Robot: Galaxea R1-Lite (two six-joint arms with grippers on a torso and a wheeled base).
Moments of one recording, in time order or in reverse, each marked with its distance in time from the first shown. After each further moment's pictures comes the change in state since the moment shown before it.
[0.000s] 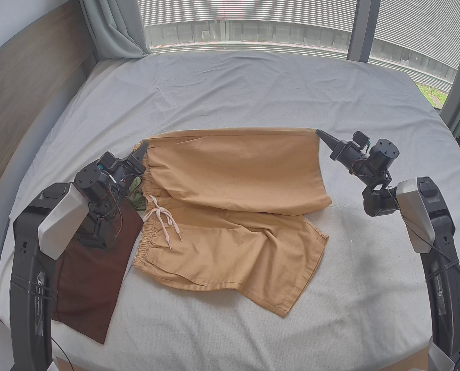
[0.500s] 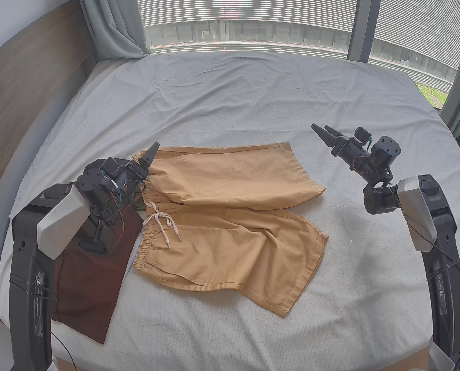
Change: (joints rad) left arm -0.016 -0.024 0.089 0.003 0.001 -0.071; right arm -0.001 -0.020 0.009 -0.027 -0.013 -0.002
